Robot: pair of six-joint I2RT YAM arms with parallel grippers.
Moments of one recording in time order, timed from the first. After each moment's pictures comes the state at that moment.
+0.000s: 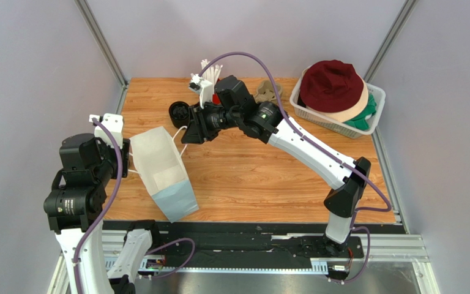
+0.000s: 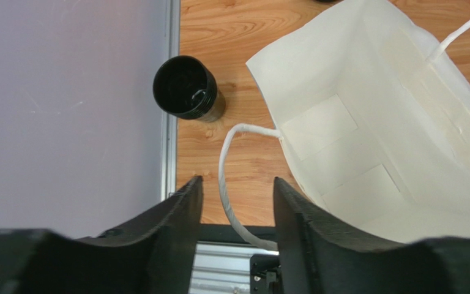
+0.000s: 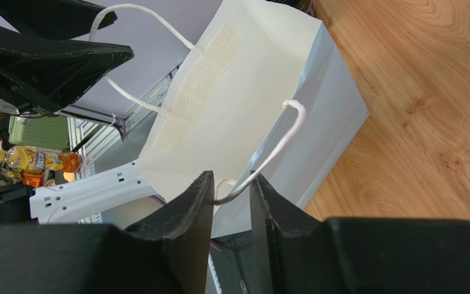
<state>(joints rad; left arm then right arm) 0.08 0.76 1.47 -1.28 -0.06 0.26 0.94 1.81 1.99 -0.61 -0.45 0.43</state>
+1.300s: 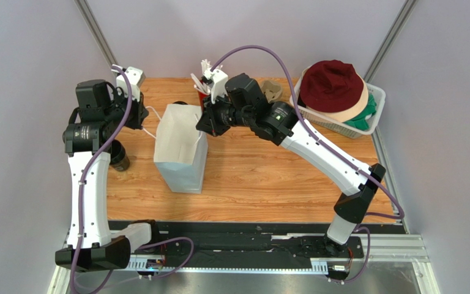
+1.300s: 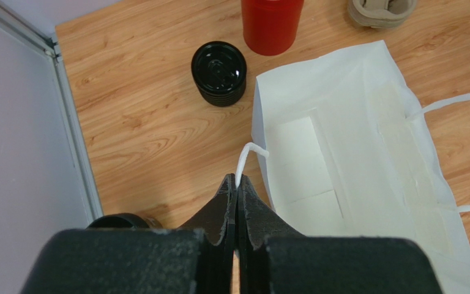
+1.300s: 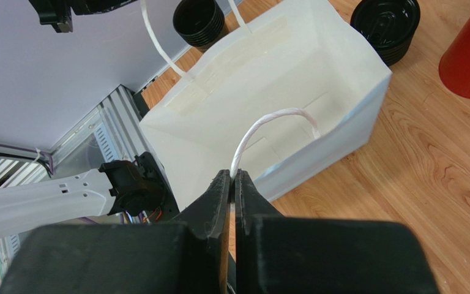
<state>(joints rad) 0.09 1.14 1.55 -0.95 0.36 0.29 0.94 1.73 1.97 -0.66 -0.18 0.32</state>
